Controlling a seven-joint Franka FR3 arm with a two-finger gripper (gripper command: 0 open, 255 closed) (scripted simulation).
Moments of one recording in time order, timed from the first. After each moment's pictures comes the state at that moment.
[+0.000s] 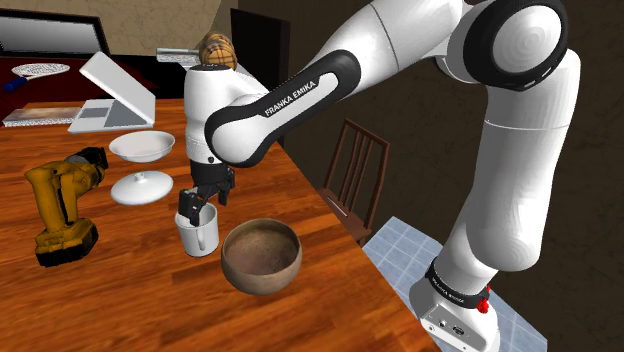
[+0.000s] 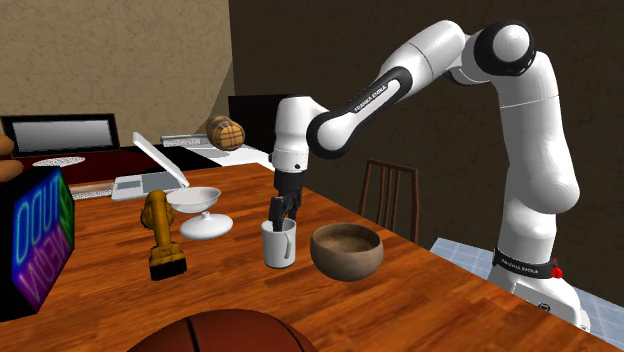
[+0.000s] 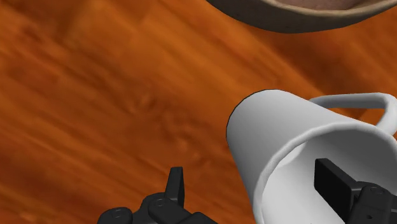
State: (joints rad) arm 0.18 0.27 0.42 -1.99 -0.08 2.33 0.31
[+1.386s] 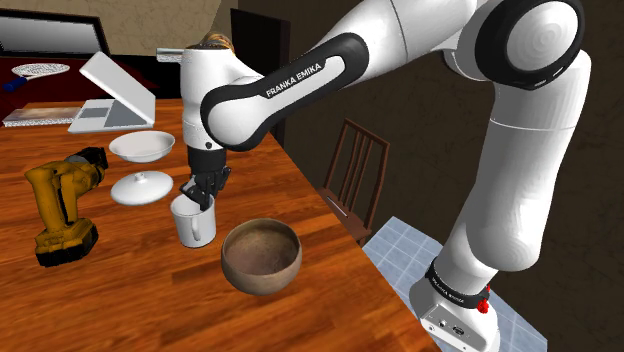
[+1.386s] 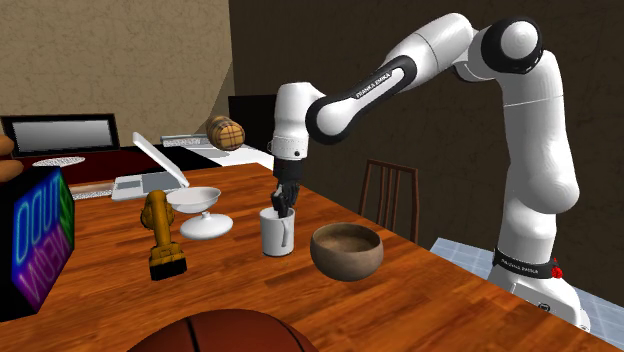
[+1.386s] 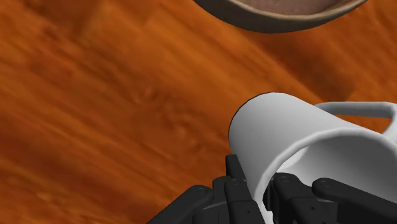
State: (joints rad) arm 0.17 0.23 0.43 -1.96 -0.05 2.26 0.30
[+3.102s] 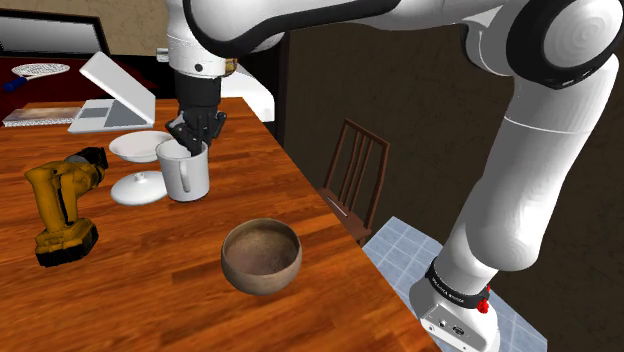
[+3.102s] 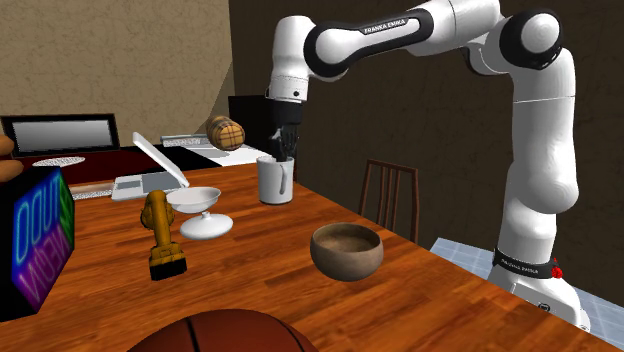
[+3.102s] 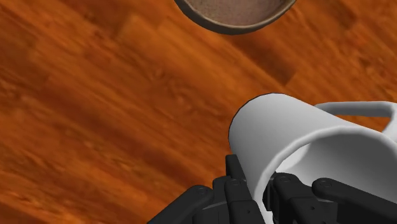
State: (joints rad) arm 0.16 0.13 0.44 -1.73 0.00 1.94 0.28
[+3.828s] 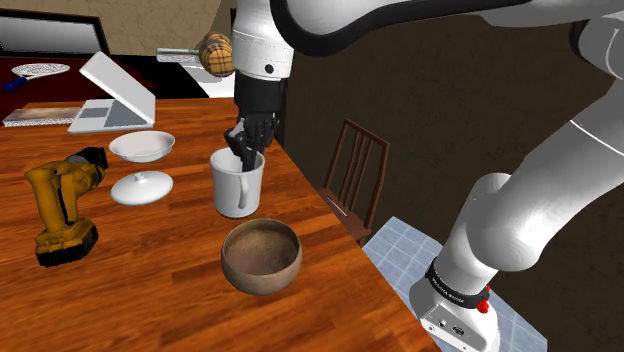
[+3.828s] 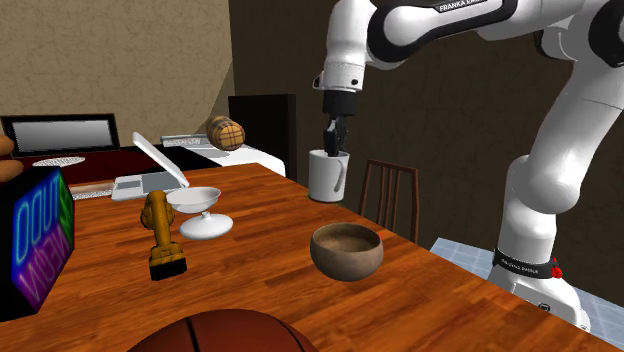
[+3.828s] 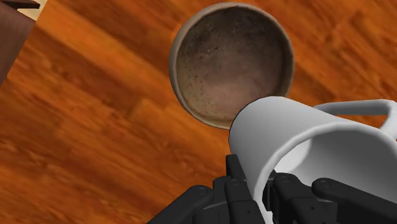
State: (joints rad) arm 0.17 -0.30 0.42 -2.11 0.19 1.93 0.21
